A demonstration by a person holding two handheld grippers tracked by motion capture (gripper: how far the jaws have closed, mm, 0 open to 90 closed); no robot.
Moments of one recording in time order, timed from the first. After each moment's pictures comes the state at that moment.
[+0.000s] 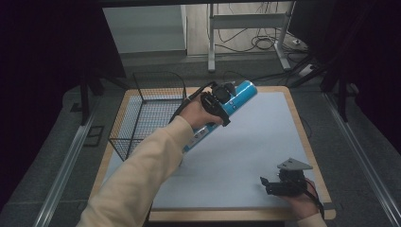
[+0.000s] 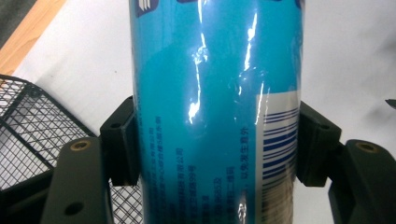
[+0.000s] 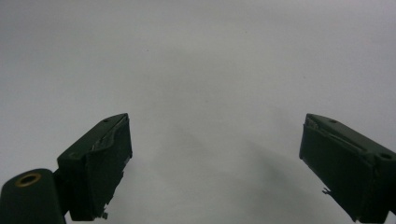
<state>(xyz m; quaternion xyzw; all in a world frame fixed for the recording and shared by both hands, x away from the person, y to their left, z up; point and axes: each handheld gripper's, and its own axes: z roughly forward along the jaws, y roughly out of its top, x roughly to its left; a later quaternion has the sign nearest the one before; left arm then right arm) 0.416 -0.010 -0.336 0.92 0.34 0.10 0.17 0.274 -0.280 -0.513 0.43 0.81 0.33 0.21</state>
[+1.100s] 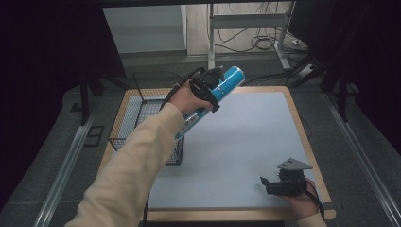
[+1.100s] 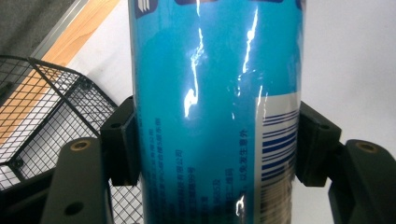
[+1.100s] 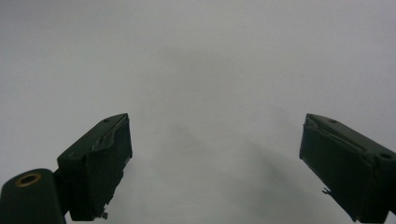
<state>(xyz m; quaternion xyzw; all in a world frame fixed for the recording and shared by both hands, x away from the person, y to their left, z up) 0.447 0.023 -0.318 0.91 0.37 0.12 0.16 0.275 -0.281 -0.513 0.43 0.81 0.32 0.21</state>
